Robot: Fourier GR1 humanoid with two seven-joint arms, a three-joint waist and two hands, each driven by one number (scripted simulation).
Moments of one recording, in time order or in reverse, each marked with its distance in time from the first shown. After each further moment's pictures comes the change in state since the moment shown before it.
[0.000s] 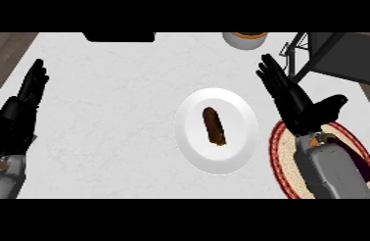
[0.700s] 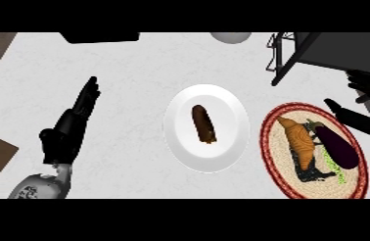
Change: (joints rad) left arm 0.016 -0.176 -0.130 0.036 0.038 -0.045 -0.042; right arm 0.136 -0.284 -0.284 0.146 0.162 -0.145 -0.145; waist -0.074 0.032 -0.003
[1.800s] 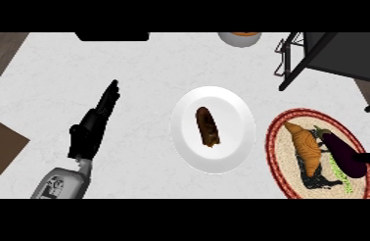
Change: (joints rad) left arm -0.046 -0.097 -0.012 0.143 -0.025 -0.065 -0.069; right arm 0.192 -0.223 0.012 -0.189 0.123 0.226 0.021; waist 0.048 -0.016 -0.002
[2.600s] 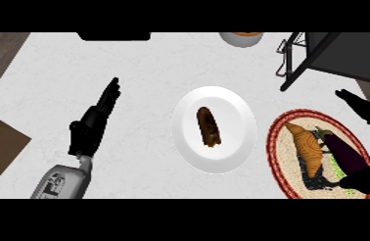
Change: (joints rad) left arm -0.015 -0.025 0.036 0.011 -0.021 -0.036 0.006; right arm -0.023 -0.074 0.216 -0.422 0.274 0.196 0.623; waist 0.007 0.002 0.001
